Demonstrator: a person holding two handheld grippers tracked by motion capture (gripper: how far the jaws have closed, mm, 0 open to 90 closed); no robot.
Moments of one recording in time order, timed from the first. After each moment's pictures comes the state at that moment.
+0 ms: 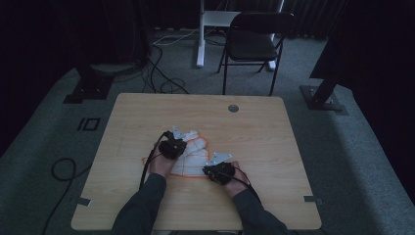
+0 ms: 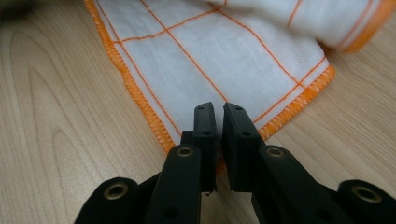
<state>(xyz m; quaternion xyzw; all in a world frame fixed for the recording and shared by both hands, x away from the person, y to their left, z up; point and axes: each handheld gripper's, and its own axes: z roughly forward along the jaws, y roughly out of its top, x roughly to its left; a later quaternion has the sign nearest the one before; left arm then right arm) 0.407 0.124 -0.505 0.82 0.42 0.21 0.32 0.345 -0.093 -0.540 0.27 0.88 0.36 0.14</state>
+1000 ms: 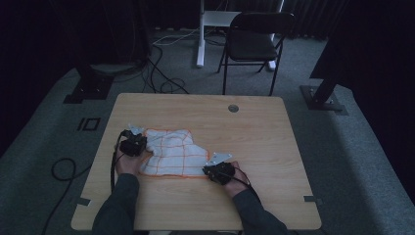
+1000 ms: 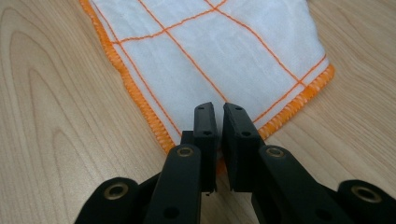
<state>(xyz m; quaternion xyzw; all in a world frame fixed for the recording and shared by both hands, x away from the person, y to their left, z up) 0.408 0.241 -0.508 0.74 0.55 0.28 0.28 0.345 -0.093 -0.539 0.27 0.88 0.36 0.14</state>
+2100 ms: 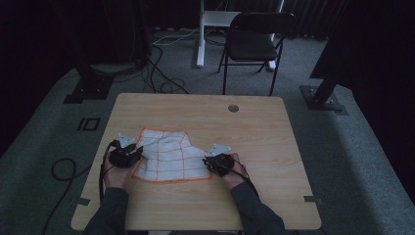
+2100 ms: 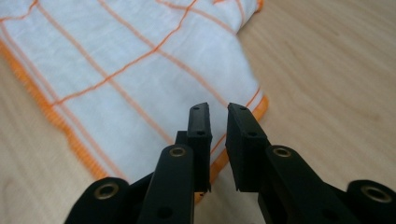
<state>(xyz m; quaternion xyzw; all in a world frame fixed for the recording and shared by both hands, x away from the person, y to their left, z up) 0.356 0.256 -0.499 0.75 0.52 0.27 0.32 0.364 -0.087 -0.521 0.29 0.87 0.36 0.18</state>
